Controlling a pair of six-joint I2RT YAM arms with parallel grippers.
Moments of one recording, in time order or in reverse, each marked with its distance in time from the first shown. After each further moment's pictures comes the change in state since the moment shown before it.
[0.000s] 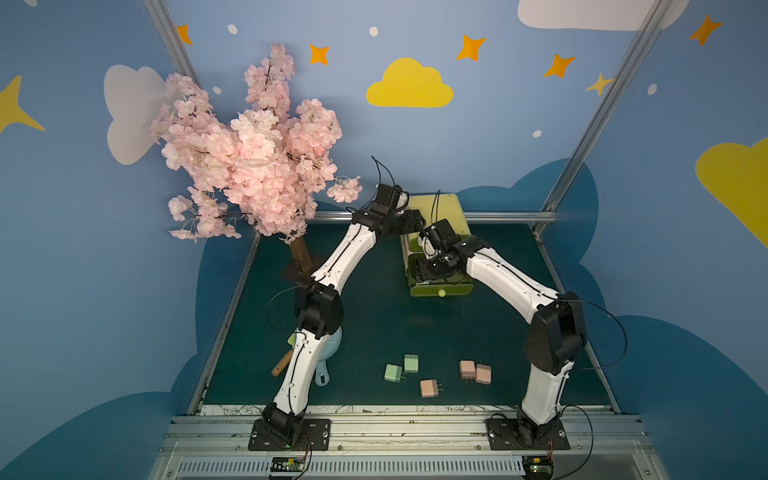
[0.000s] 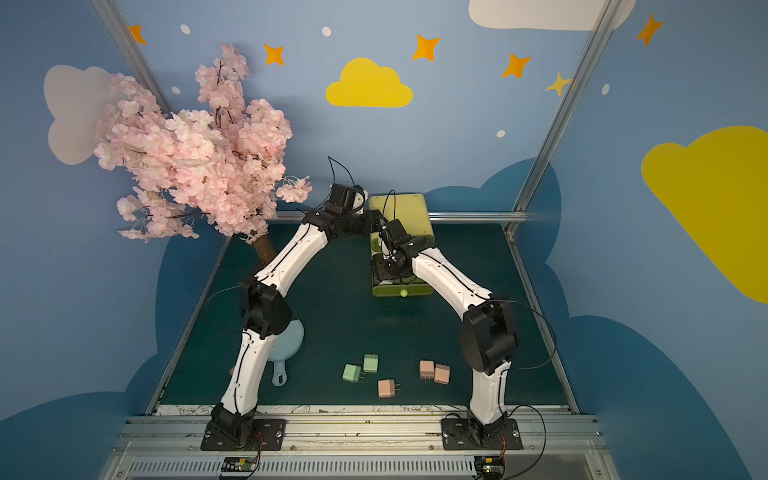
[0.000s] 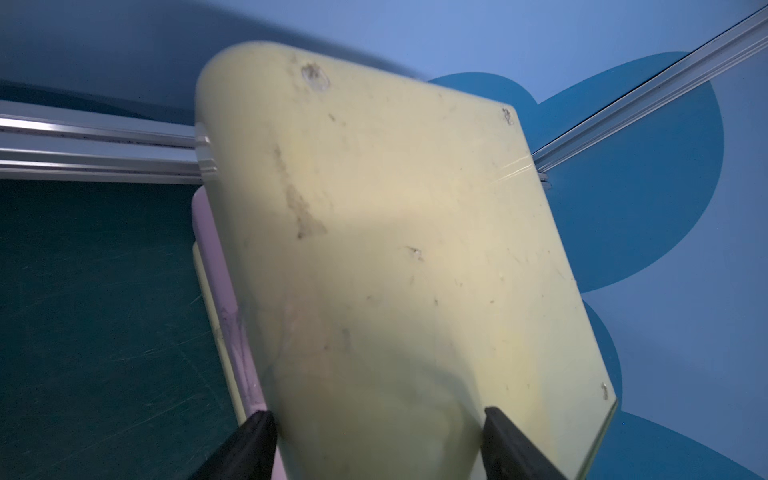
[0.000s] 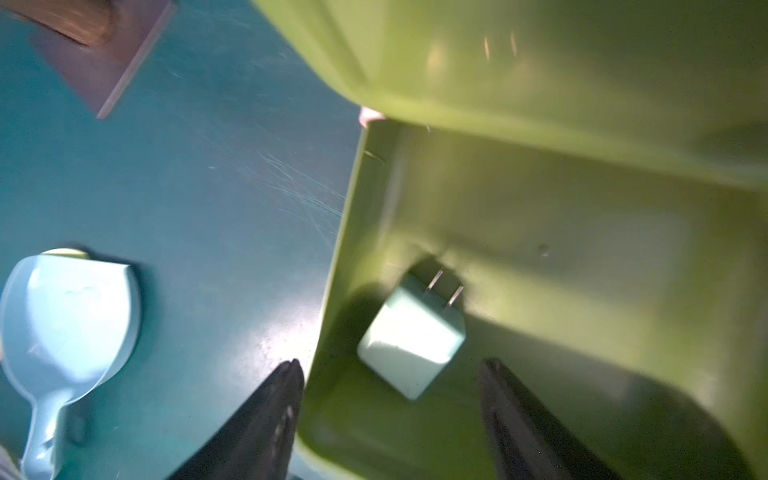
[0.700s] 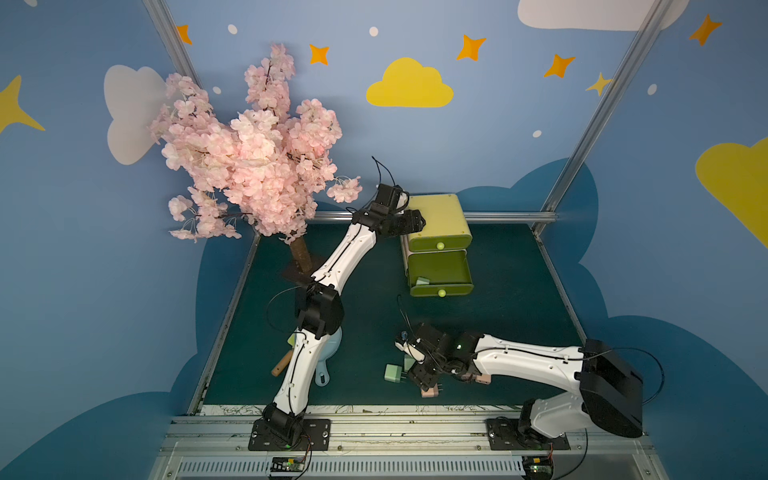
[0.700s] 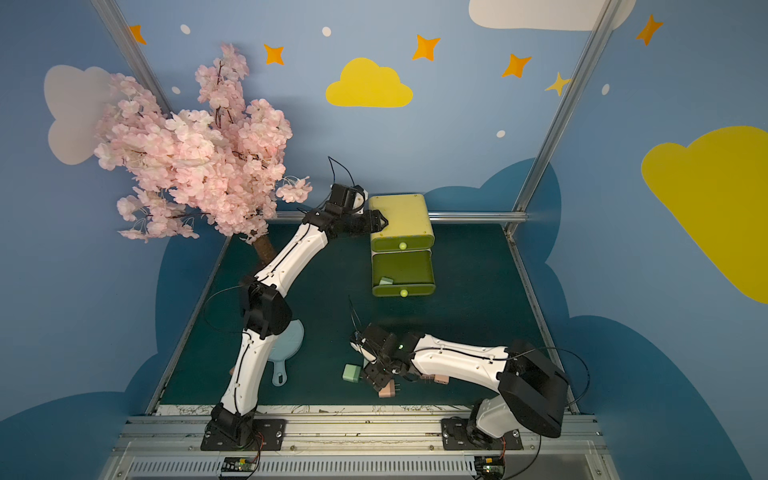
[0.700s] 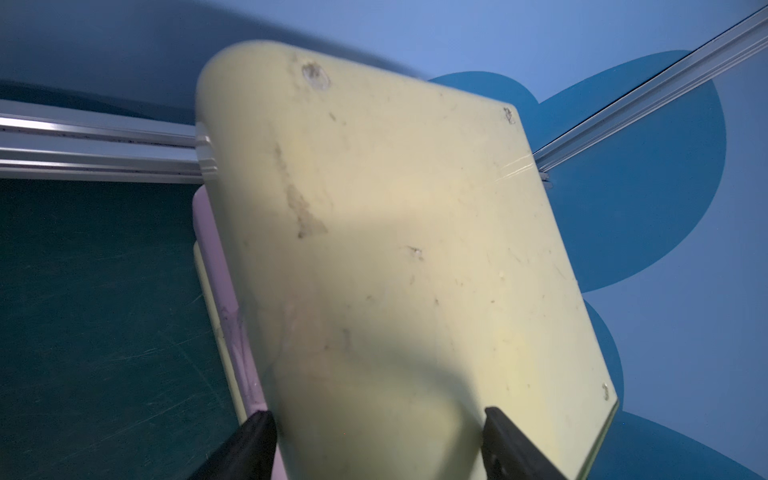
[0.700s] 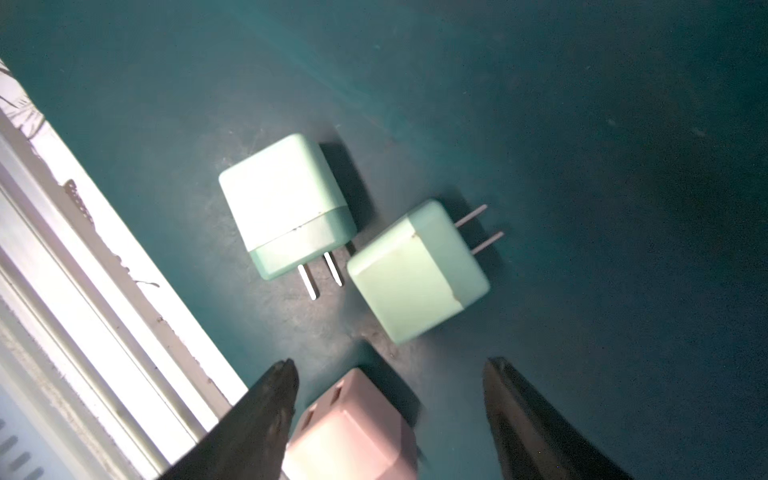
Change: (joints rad) left arm -0.001 0.000 0.000 -0.003 -0.004 0.002; right arm 0.528 -0.386 -0.835 0.269 0.080 -0.077
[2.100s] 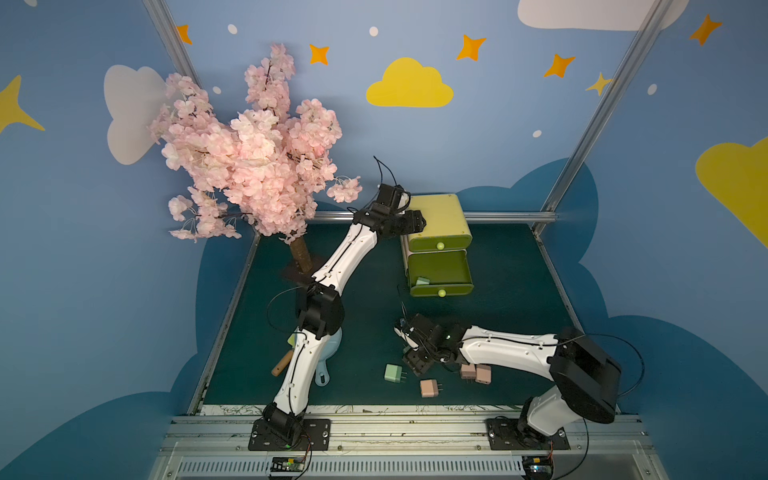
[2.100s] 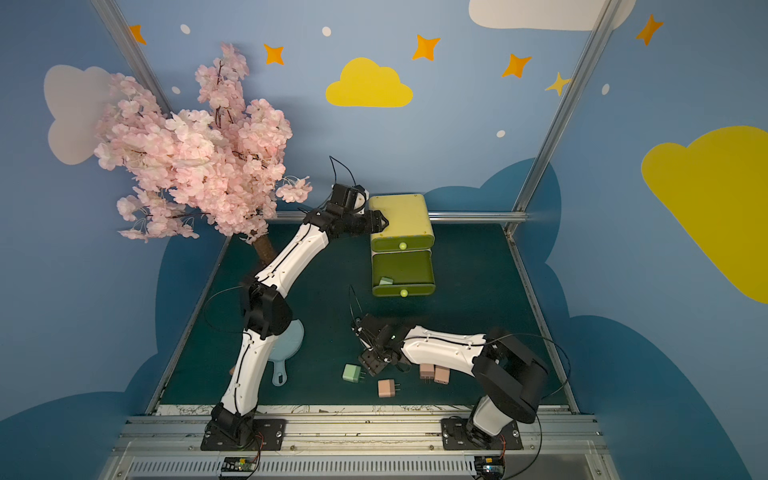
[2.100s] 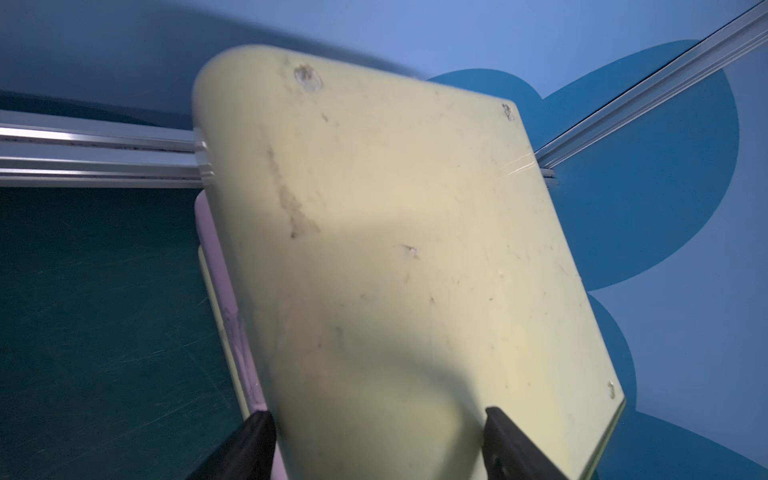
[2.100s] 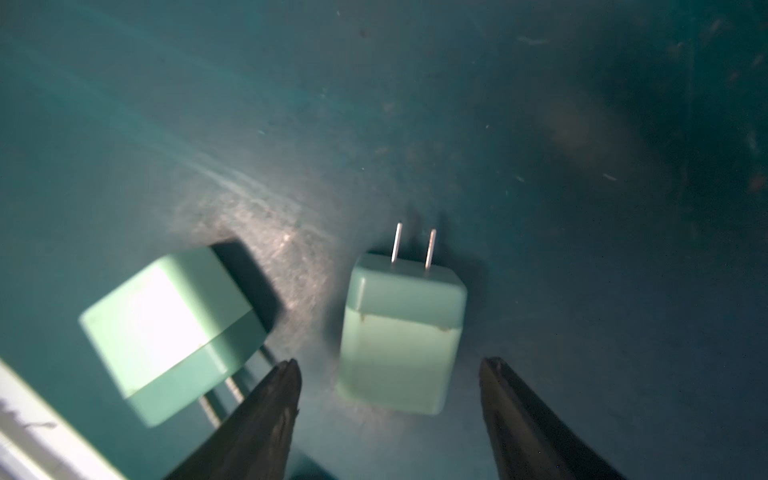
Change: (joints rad) left arm -0.013 0.000 0.007 -0.011 -0.019 0.021; right arm -0.076 0.138 0.055 0.088 0.081 0.037
